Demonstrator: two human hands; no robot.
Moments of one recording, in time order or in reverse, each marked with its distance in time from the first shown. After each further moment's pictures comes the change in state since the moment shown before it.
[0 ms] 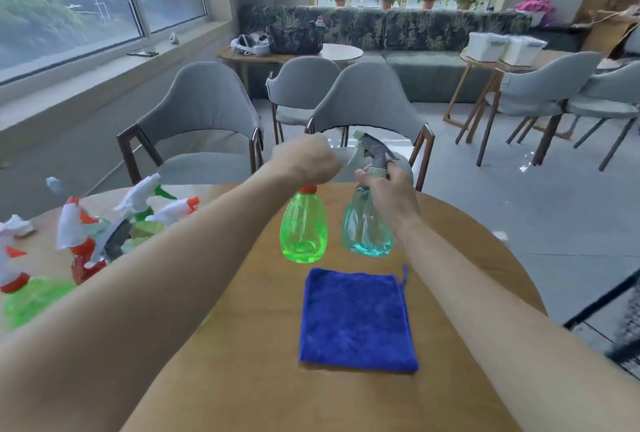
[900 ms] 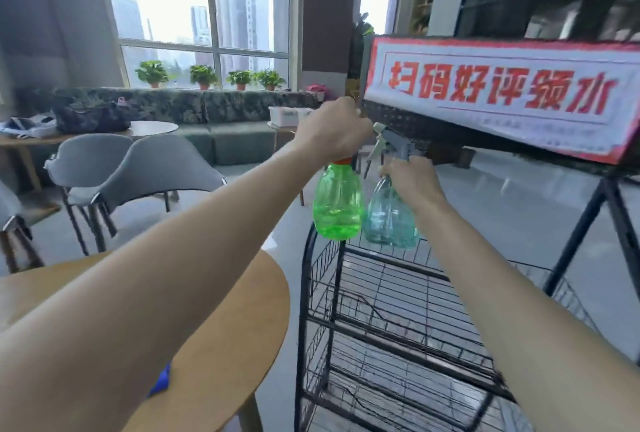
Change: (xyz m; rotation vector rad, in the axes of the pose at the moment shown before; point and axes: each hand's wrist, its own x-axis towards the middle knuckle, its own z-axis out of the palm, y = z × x) left_hand -0.174 0.446 0.025 -0.453 0.080 0.672; right_hand -0.153 0.000 -0.464 -0.082 0.620 0.037
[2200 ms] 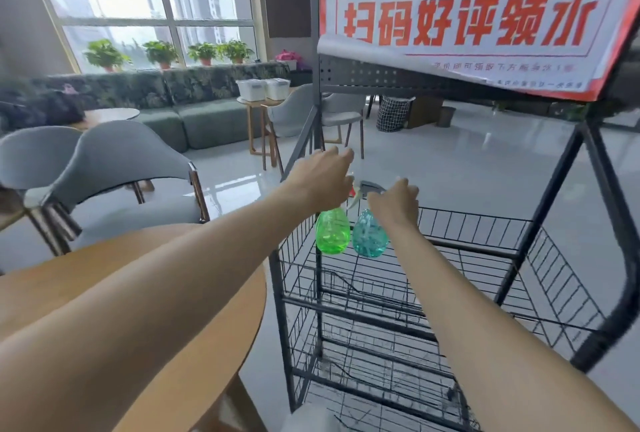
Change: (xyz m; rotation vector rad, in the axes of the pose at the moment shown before) left_hand 0.009 -0.067 0.142 0.568 -0.163 0.376; right_hand 0.025 0.130 0.005 -0.305 0.128 0.199
